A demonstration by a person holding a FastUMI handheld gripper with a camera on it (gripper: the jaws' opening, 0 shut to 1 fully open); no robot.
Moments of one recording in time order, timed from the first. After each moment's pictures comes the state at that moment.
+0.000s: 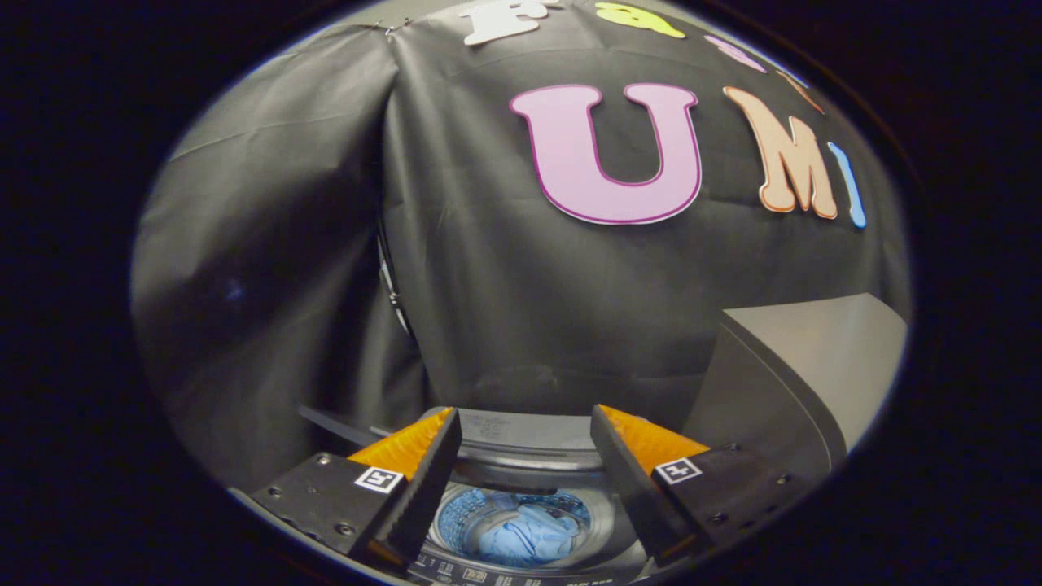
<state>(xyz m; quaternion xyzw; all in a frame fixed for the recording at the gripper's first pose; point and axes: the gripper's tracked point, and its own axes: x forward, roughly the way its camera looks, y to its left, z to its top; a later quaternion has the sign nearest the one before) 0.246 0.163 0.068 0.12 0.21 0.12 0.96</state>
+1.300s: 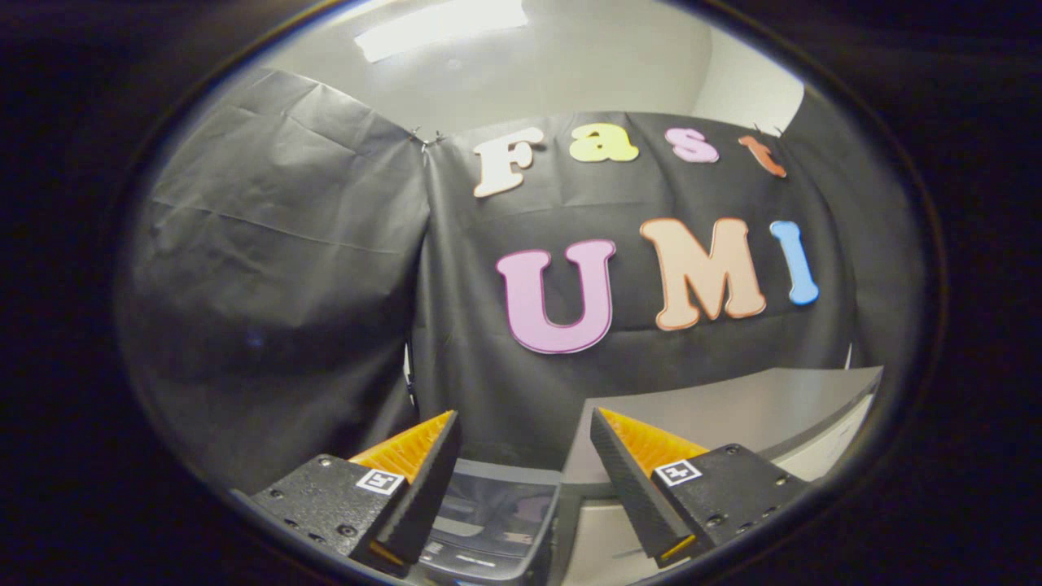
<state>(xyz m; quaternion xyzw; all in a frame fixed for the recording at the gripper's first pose) 0.203 0.053 0.134 0.09 -0.05 0.11 0.99</state>
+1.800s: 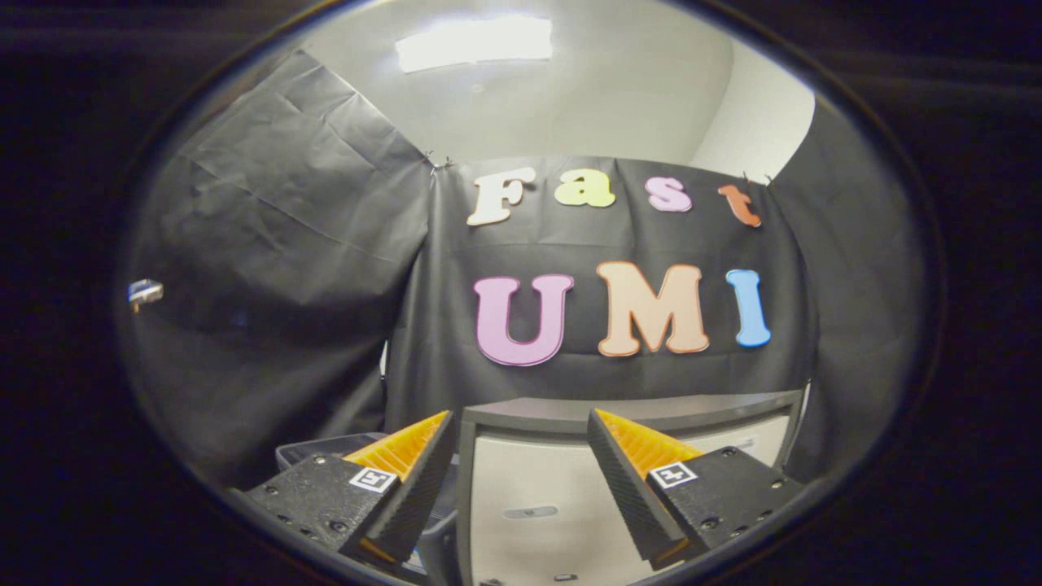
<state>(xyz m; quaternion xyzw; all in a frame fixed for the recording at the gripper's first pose) 0.135 -0.018 0.109 0.03 -0.12 0.07 0.99</state>
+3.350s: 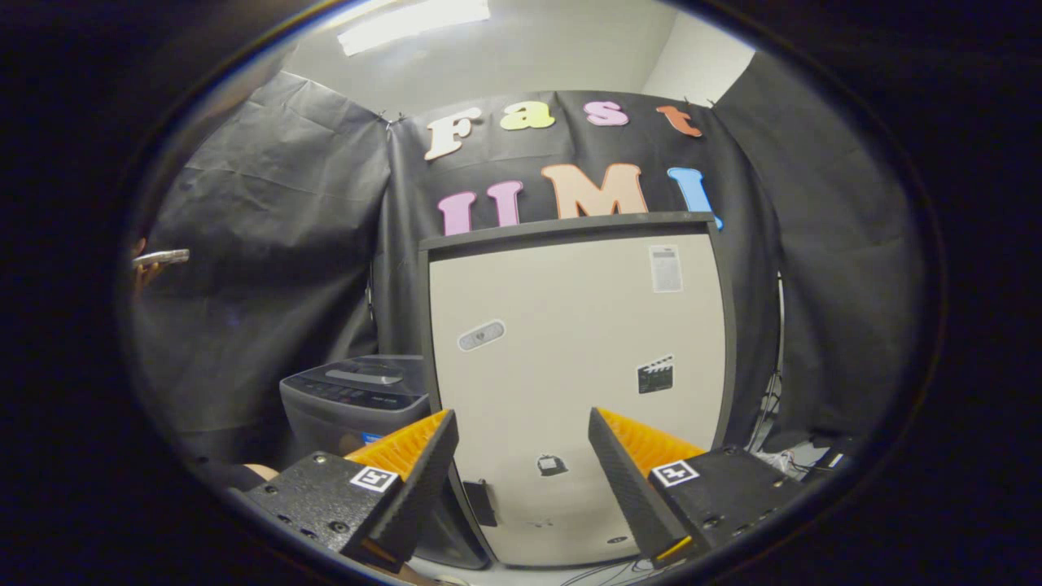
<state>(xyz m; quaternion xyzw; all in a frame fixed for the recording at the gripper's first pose) 0.002 -0.012 -0.185 0.12 0.03 0.05 0.99</state>
